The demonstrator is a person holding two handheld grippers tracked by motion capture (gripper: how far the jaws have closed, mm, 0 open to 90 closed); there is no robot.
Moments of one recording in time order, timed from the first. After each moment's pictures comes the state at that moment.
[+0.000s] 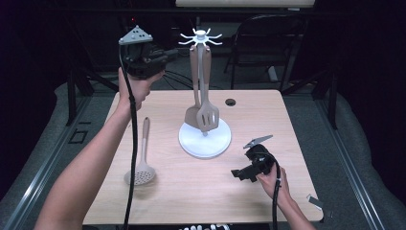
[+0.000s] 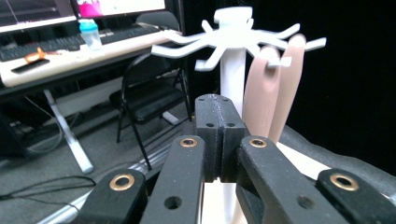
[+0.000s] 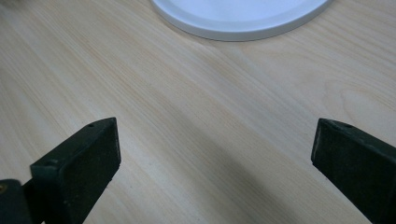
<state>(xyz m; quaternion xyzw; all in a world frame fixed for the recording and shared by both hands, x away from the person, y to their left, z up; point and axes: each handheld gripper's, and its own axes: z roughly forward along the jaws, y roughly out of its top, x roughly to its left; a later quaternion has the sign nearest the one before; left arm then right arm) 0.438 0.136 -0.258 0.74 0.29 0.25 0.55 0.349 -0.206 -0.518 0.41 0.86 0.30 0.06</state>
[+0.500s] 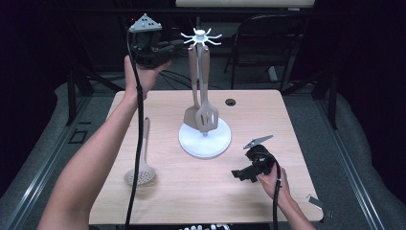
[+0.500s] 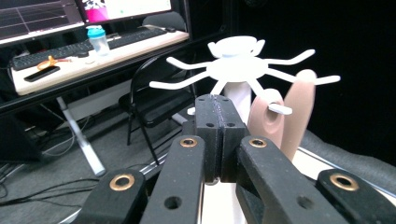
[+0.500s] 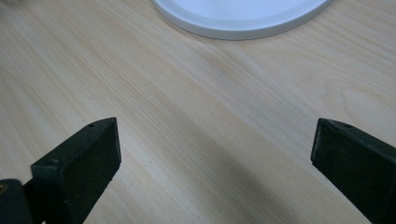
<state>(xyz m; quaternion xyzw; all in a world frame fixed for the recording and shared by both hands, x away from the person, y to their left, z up) 0.451 0.120 -0.244 0.75 0.29 0.27 0.54 0.349 -0.207 -0.518 0.41 0.86 0.30 0.06</state>
